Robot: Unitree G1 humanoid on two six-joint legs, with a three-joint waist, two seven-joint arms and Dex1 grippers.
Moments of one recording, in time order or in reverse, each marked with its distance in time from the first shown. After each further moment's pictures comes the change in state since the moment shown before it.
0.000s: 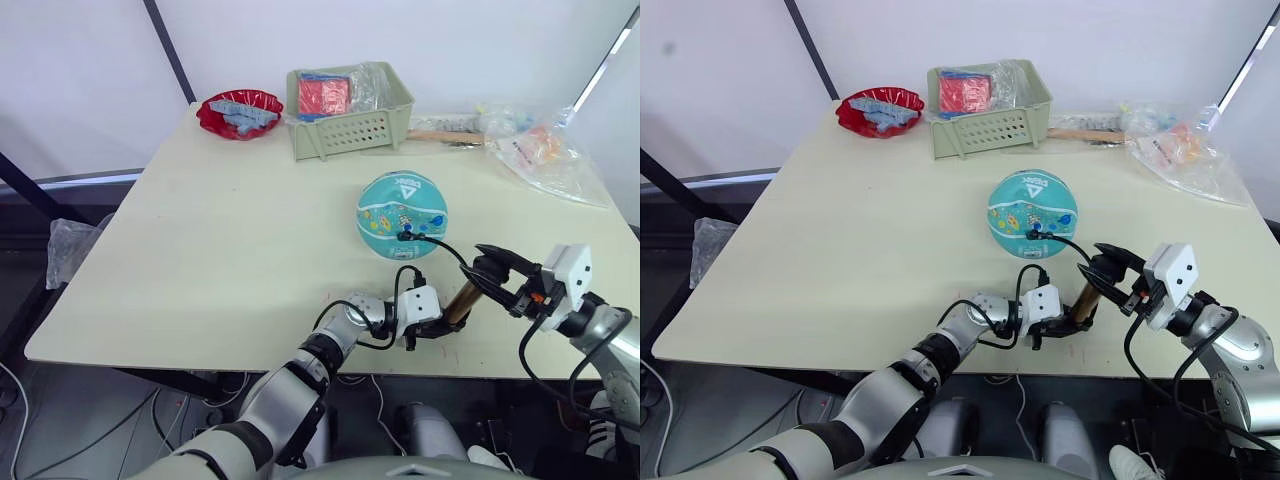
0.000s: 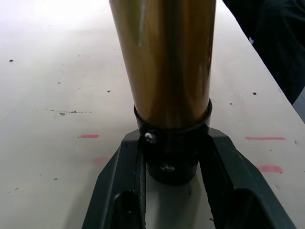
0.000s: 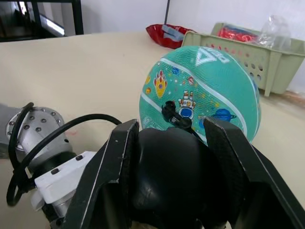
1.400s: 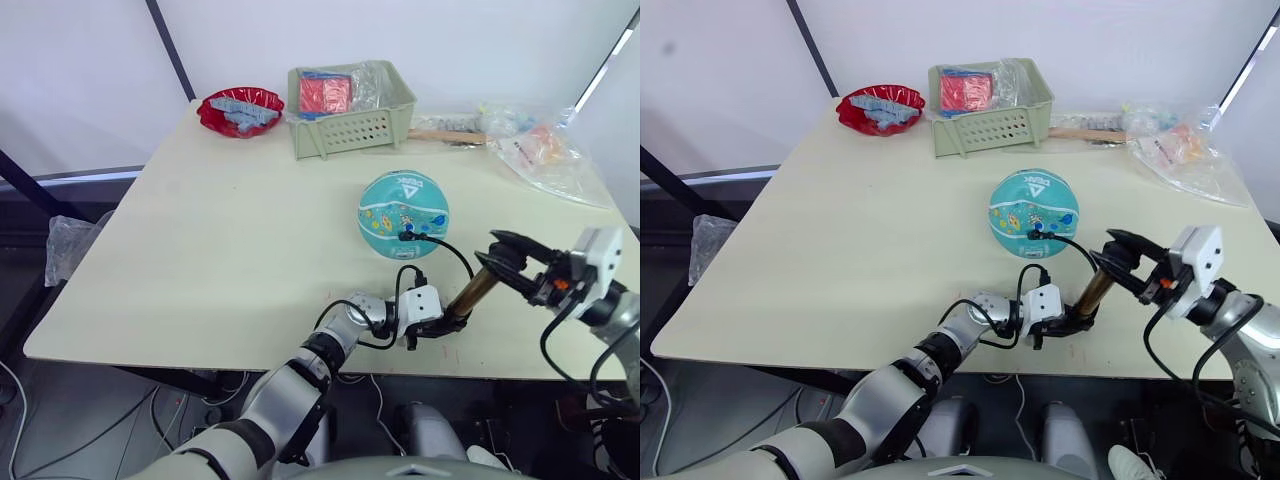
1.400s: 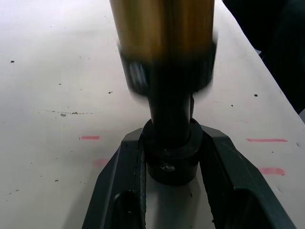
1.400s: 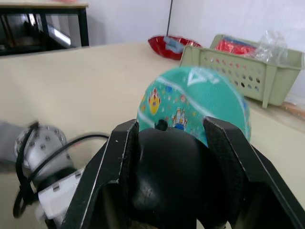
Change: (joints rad) left arm -0.012 -0.009 0.008 0.031 0.006 -0.017 0.006; right arm 0.017 -0.001 -0.024 0.020 0.025 -0.007 0.040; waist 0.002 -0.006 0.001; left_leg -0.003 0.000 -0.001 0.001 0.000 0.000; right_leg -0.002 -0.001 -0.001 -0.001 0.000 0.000
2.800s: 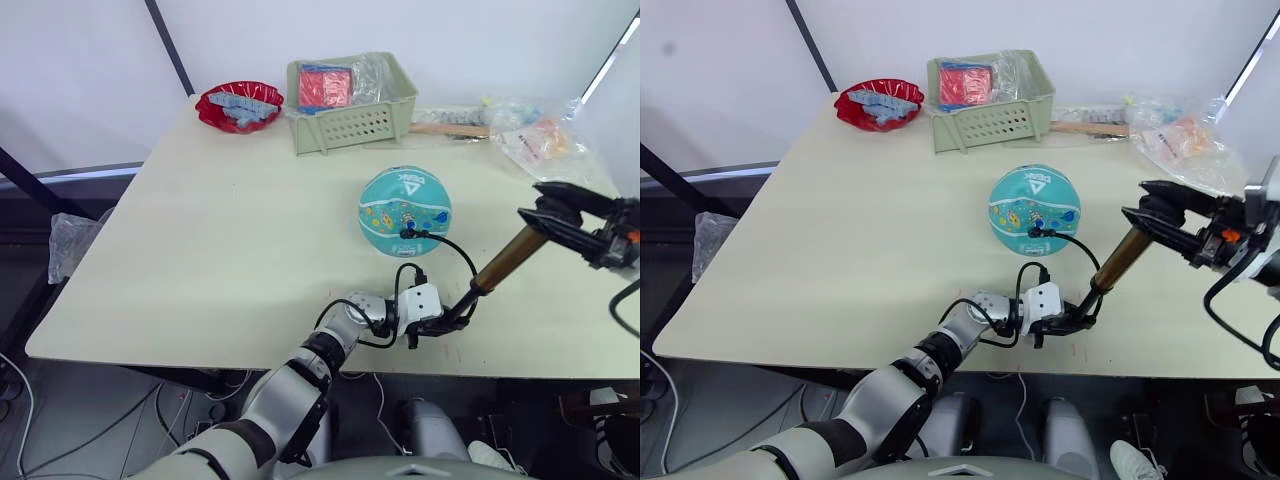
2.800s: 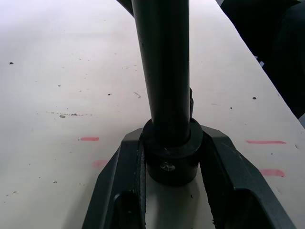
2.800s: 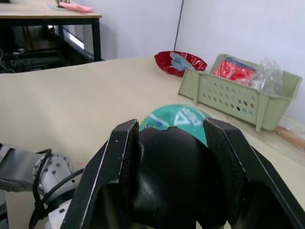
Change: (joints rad) left arm 0.001 -0.003 0.028 -0.006 -0.006 -0.024 -0.025; right arm -0.135 -0.209 -0.263 -0.102 0.283 0.304 0.029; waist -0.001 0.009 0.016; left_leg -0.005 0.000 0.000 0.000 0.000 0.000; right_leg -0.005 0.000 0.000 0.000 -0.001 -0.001
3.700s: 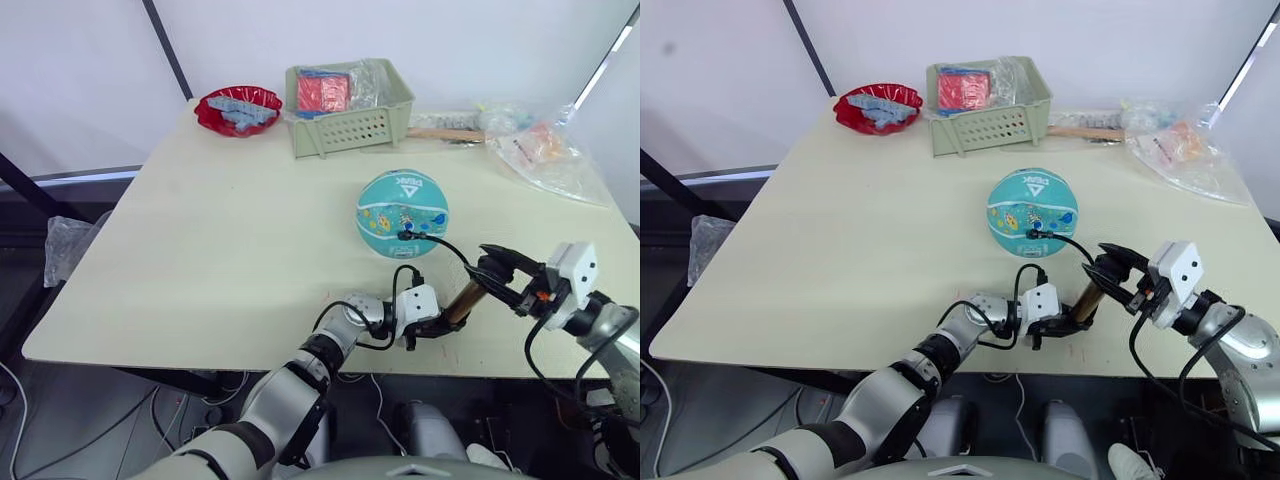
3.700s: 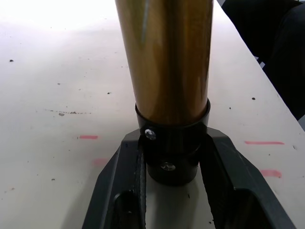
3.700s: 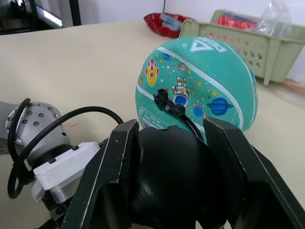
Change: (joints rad) left arm 0.010 -0.002 0.006 -0.006 0.000 0.016 0.001; right arm 0.095 0.162 0.247 0.062 -0.259 -0.200 -0.062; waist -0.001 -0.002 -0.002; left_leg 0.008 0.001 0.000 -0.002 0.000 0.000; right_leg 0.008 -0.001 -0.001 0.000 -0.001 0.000
